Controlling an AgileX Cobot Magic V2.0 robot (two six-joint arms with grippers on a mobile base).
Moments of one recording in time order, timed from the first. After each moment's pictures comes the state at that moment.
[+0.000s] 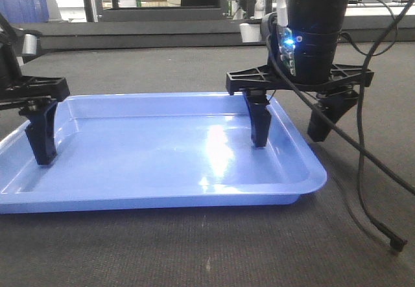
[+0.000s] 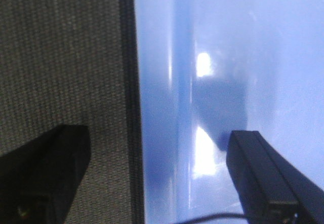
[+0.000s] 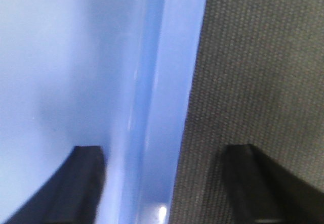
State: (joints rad) left arm -0.29 1.72 -1.15 -0.07 0.92 -0.16; right arm 0.46 1.90 -1.41 -0.01 0.89 0.37
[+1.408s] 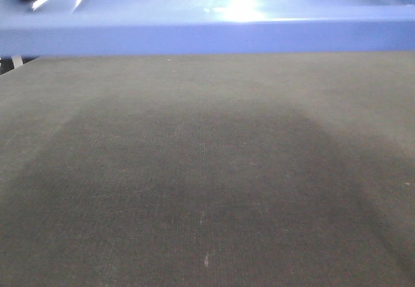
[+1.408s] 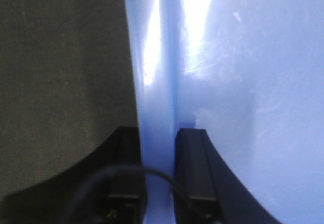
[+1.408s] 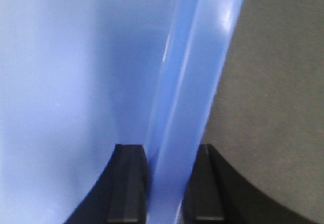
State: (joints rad) left arm -0.63 1.38 -1.43 0.05 1.26 -0.43; right arm 0.51 1.29 -1.35 -0.16 1.20 0.41
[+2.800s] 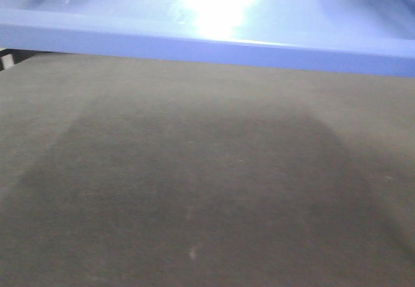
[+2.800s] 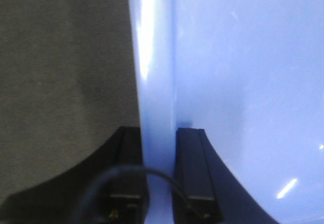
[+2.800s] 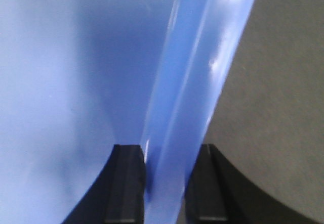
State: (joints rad) left arm -0.65 1.38 -1.45 0.03 1.27 -0.45; right arm 0.51 1.28 -1.33 -0.17 1.23 0.41
